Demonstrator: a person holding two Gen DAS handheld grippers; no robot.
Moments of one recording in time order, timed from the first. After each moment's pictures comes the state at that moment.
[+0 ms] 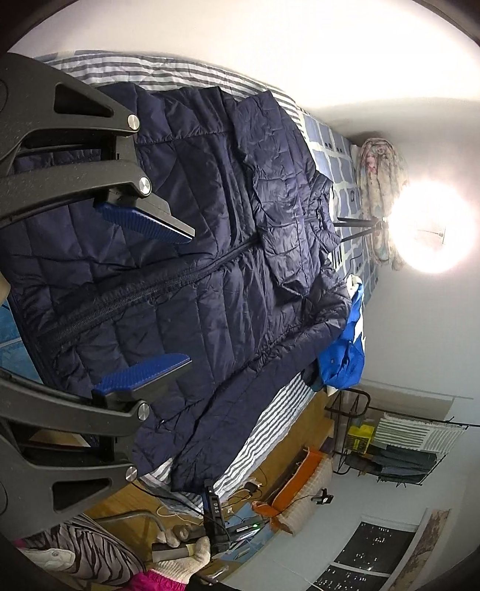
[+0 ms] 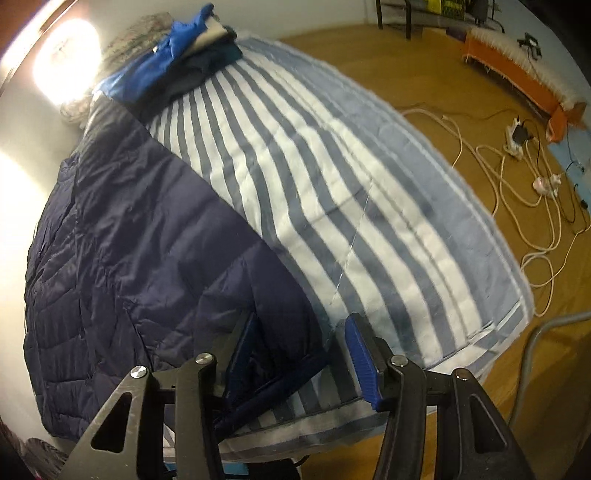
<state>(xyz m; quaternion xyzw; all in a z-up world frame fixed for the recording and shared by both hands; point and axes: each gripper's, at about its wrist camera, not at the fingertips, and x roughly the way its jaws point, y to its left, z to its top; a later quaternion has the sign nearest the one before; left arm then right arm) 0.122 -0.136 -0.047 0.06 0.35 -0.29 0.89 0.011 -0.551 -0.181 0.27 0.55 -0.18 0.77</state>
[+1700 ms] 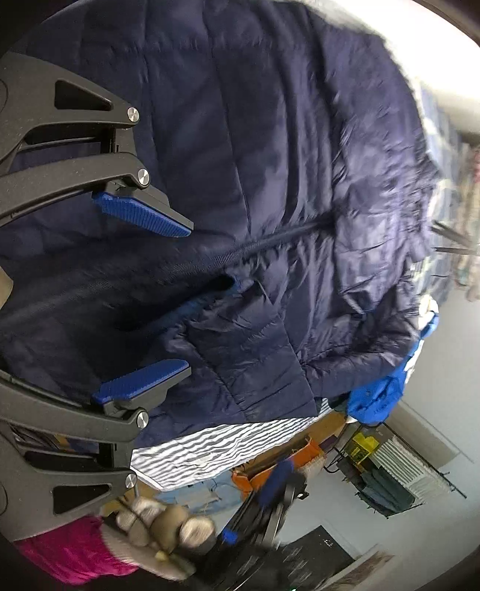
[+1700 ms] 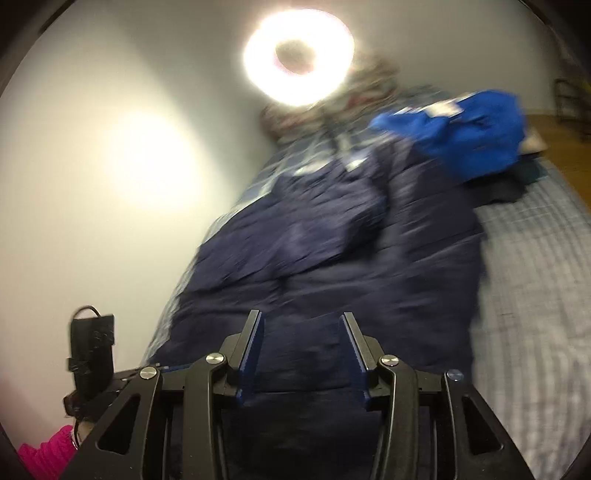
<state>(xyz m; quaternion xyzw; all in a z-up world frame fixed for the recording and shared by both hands) 0.249 -0.173 -0.139 -0.07 0.52 -0.32 0.79 0.179 -0.388 -0.065 0.24 0.36 0.07 0.90</state>
